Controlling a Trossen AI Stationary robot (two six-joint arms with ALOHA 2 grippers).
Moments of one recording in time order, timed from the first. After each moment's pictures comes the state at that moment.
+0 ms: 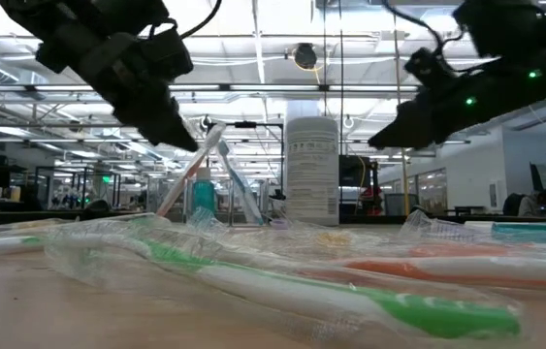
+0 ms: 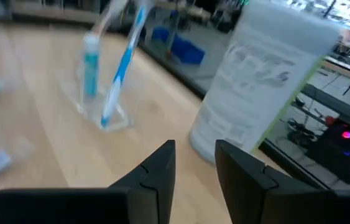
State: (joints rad) left arm -0.03 1.31 0.60 0.03 0.08 -0.14; right arm 0.15 1.29 0.28 0.74 0.86 -0.02
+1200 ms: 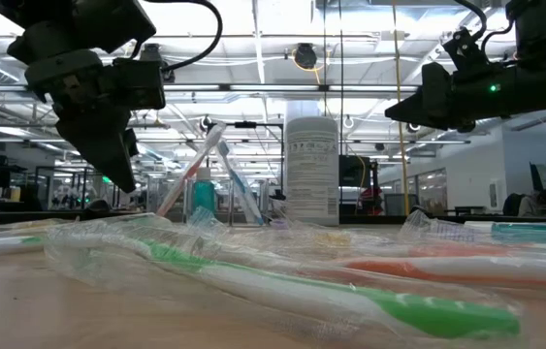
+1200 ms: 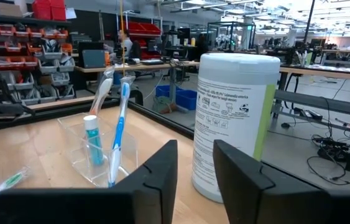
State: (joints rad) left arm -0.11 1.32 0.60 -0.22 0.08 -0.39; right arm 0.14 1.24 0.10 1.21 0.86 -0.04
